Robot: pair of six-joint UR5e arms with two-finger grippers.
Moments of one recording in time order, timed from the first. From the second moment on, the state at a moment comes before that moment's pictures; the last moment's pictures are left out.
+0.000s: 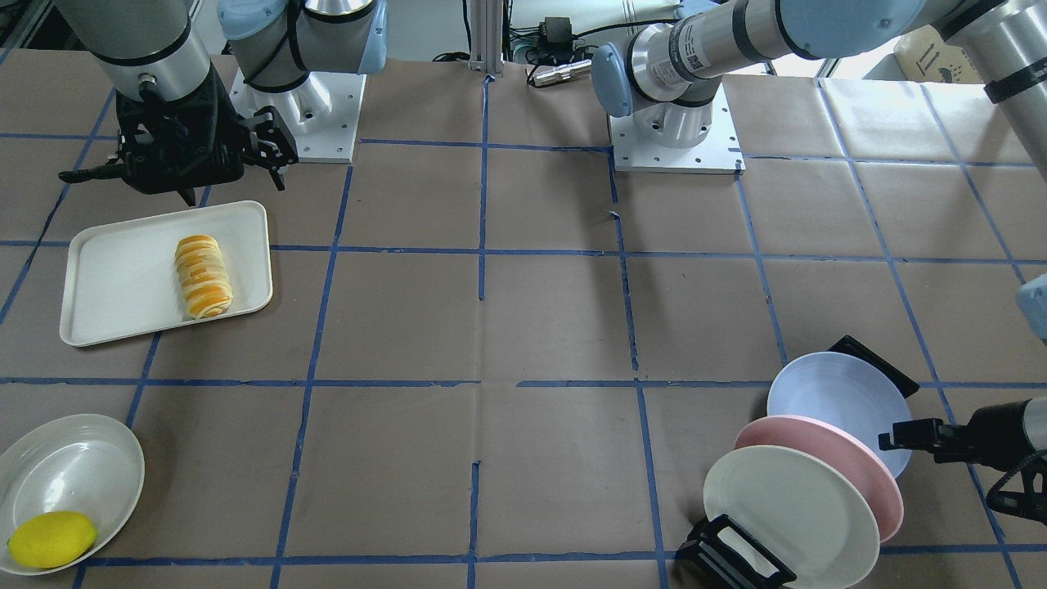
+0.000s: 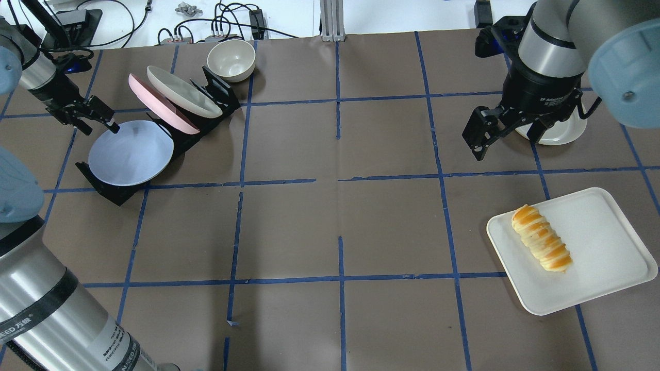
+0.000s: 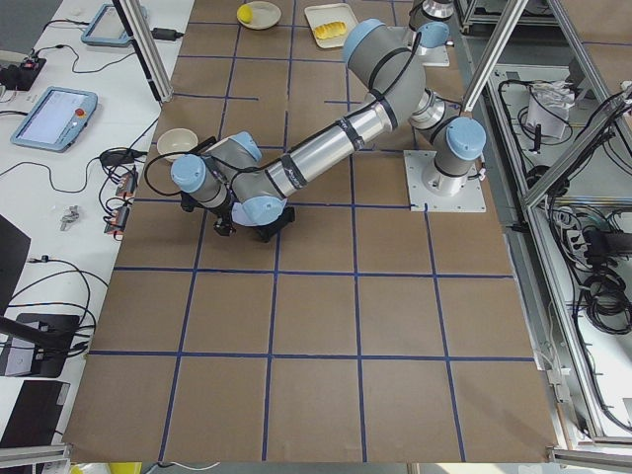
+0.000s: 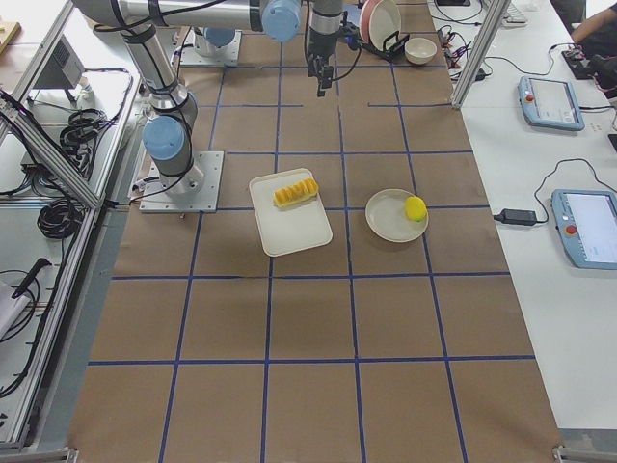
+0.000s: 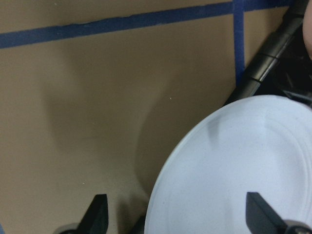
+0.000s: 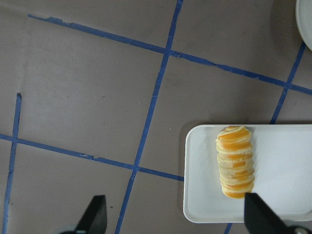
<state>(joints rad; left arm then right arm) -1.05 -2.30 -1.18 -1.47 1.47 0.69 1.55 -1.62 1.65 -1.52 -1.62 -0.29</state>
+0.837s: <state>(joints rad) -1.05 -2.32 -1.19 -1.49 1.45 0.68 1.55 -1.62 1.65 -1.51 -1.62 -0.29</state>
